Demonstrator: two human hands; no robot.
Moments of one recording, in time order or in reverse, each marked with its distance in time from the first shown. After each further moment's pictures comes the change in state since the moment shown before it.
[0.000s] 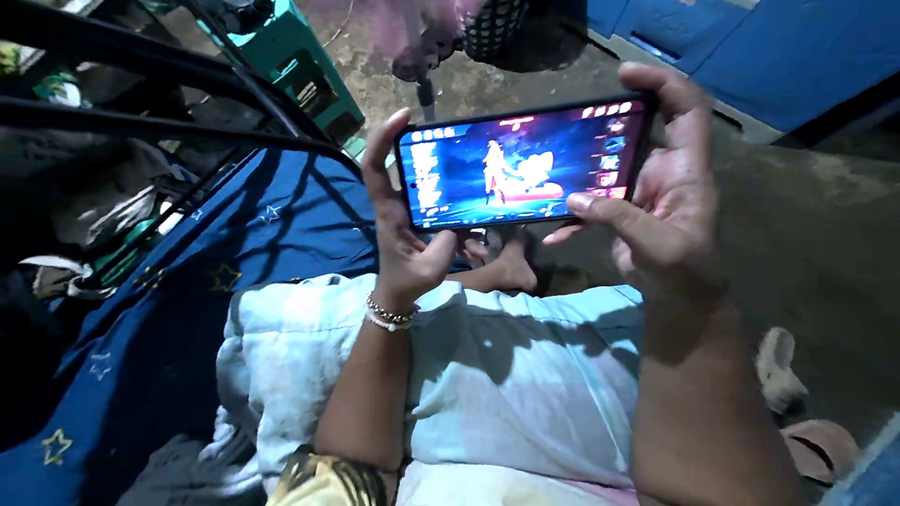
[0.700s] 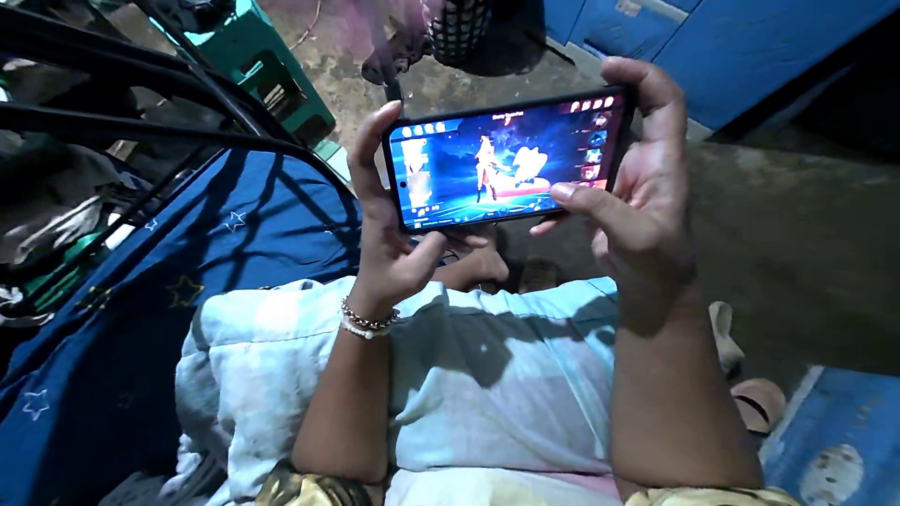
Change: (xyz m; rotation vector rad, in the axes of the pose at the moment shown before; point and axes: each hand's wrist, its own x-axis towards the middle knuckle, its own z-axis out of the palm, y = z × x) left_hand -0.002 0.009 0.013 -0.031 -0.126 -0.029; right_hand -0.016 -0.011 -0.011 -0.067 0.082 -0.014
